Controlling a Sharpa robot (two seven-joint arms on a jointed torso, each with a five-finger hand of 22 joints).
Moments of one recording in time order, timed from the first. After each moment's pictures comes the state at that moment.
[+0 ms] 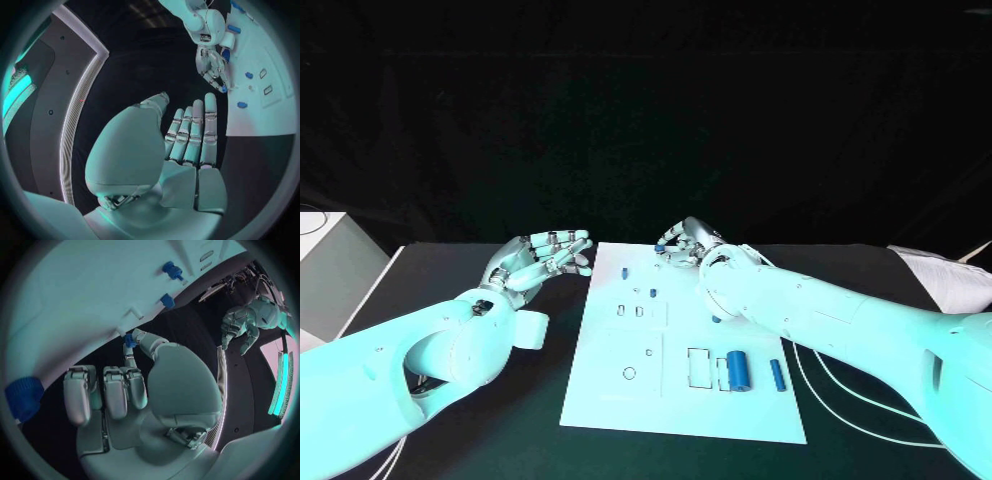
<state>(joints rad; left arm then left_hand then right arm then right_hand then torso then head) 1.04 -0.92 0.20 1.63 -0.12 -0.36 0.38 1.52 -0.18 0.34 0.27 0.16 0.83 0.21 0.17 0.17 0.96 0.19 0.07 0.06 0.76 0.14 0.81 0.49 0.17 0.81 0.23 0.76 0.37 1.27 -0.29 -0.13 0.78 -0.94 -0.56 0.01 1.28 -0.18 0.54 0.03 0.15 1.03 0.11 0.15 0.34 1.46 0.03 1.57 1.31 1.46 -0.03 1.57 1.31 0.02 1.47 0.07 1.50 1.31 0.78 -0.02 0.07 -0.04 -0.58</state>
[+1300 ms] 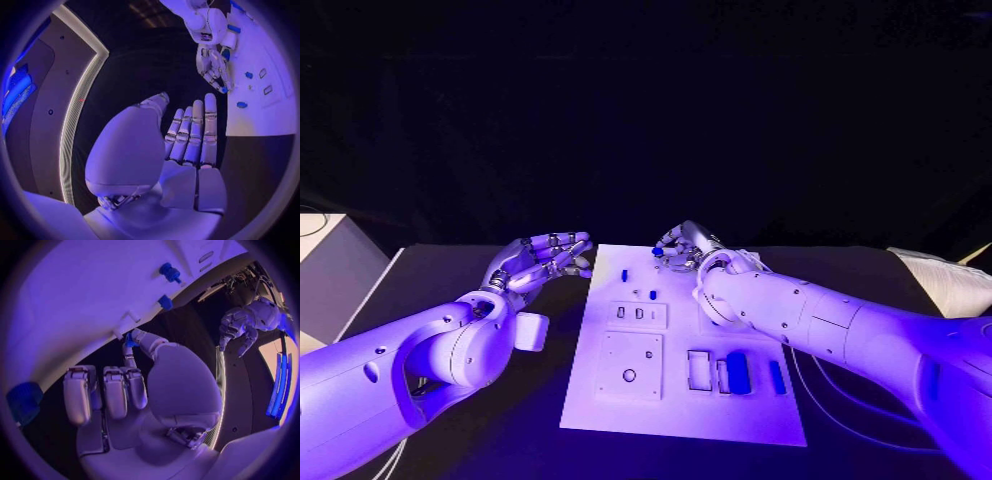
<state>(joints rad) 1.04 -0.91 0.20 1.62 -0.12 -0.36 0.38 1.52 -0.18 0.34 0.27 0.16 0.83 0.21 0.17 0.17 0.96 0.19 0.07 0.06 0.75 0.14 0.81 0.48 0.17 0.80 0.23 0.77 0.37 1.26 -0.29 -0.13 0.79 -0.94 -0.59 0.02 1.28 -0.18 0.54 0.03 0.15 1.03 0.11 0.14 0.34 1.46 0.03 1.57 1.31 1.46 -0.03 1.57 1.31 0.02 1.47 0.07 1.50 1.31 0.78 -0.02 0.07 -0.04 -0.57</state>
